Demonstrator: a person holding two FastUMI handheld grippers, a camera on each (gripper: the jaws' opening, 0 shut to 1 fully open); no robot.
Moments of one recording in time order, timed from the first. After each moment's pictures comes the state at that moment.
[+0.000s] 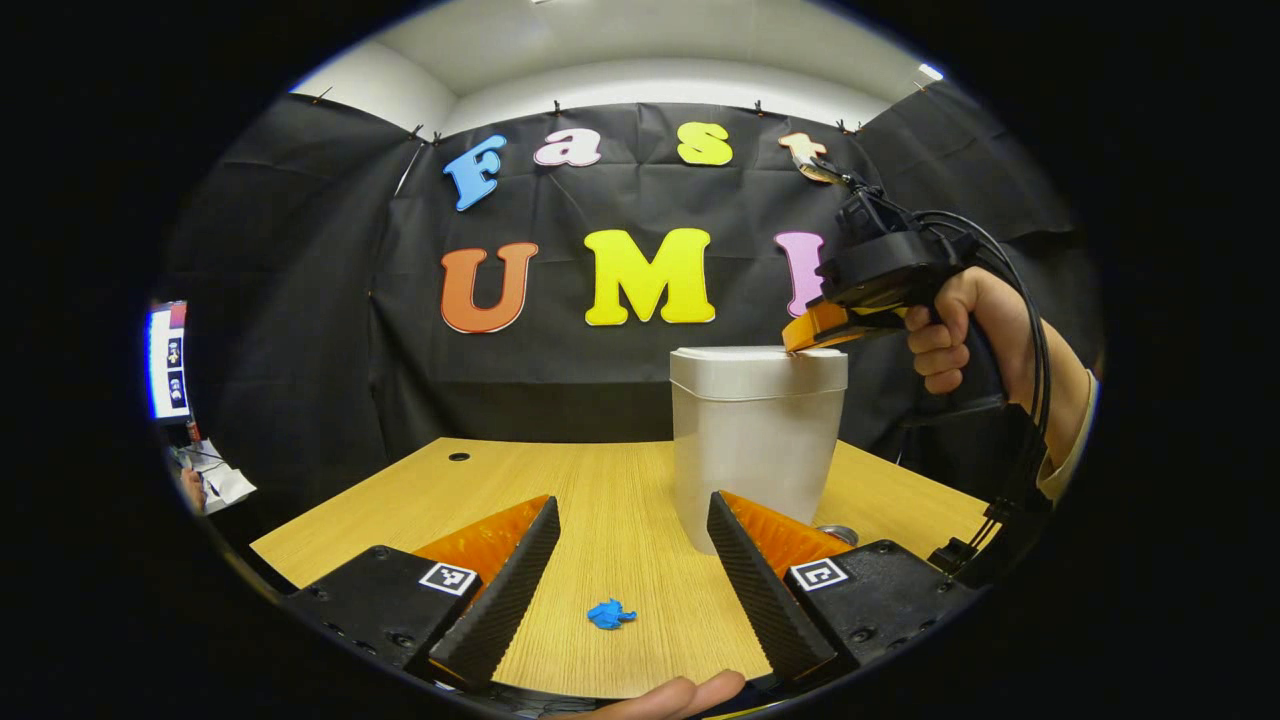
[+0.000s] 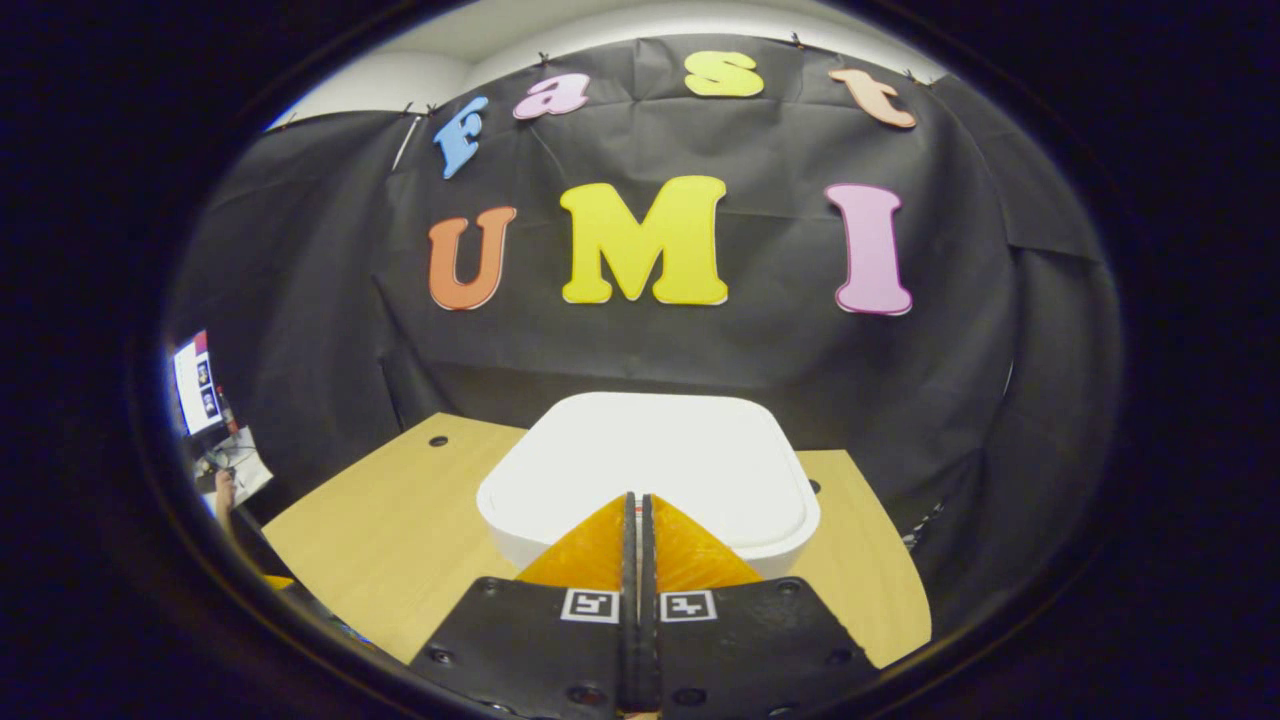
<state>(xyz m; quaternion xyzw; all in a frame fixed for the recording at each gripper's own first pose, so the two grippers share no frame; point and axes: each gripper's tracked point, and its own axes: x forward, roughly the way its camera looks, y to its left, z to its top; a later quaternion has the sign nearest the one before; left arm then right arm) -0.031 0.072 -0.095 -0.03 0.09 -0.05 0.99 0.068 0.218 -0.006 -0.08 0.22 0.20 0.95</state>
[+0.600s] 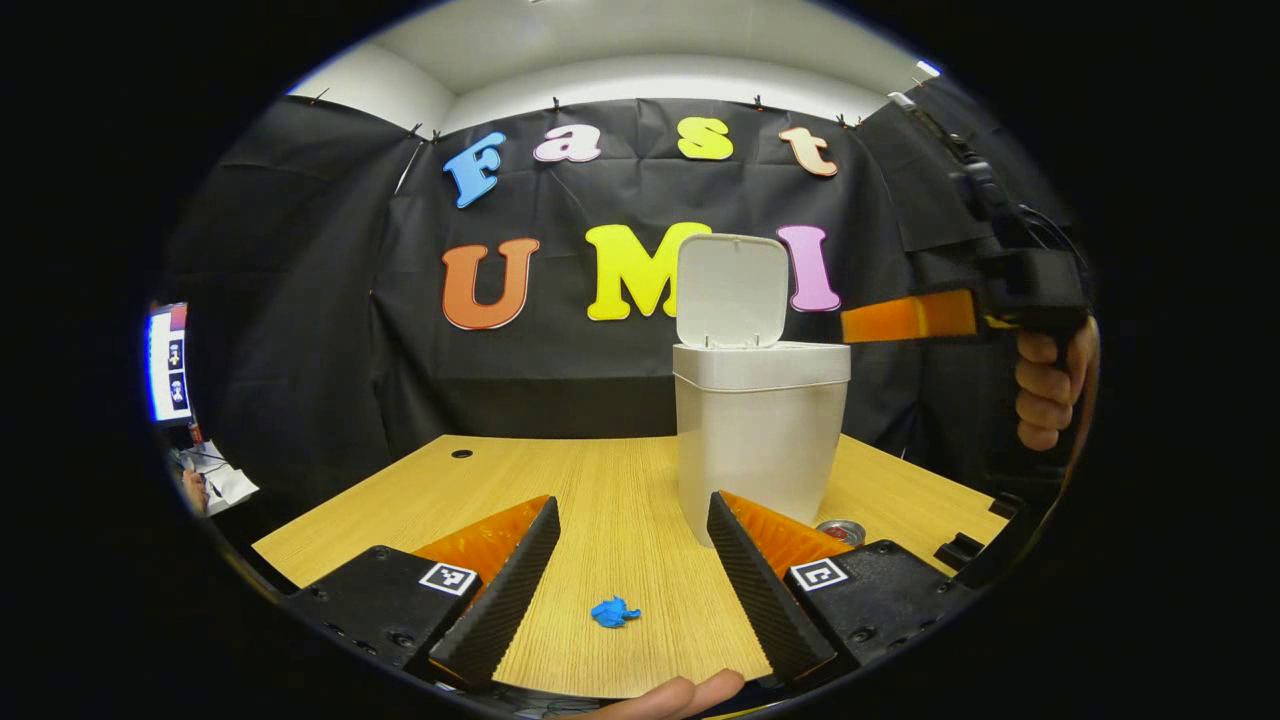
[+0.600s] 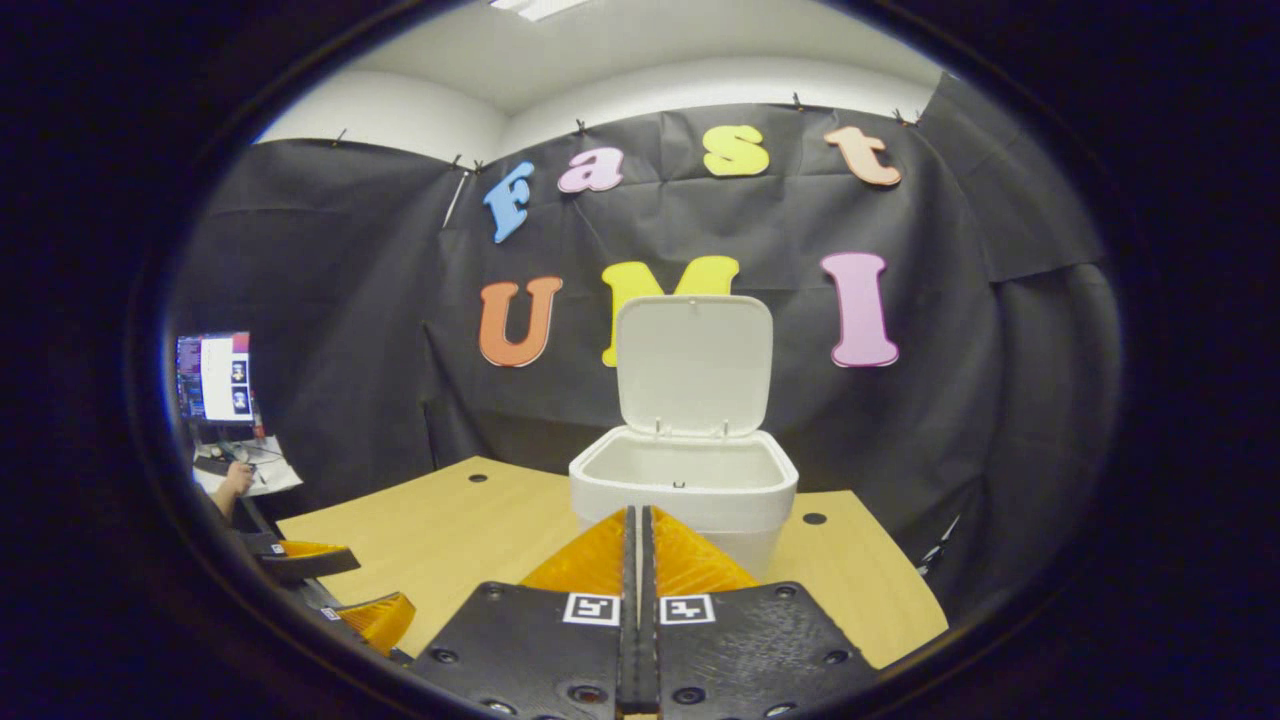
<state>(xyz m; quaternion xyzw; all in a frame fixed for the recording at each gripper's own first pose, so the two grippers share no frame) -0.028 0.075 -0.101 -0.02 0.09 -0.04 0.99 -0.032 0.188 0.010 -0.03 0.08 0.24 0.97</state>
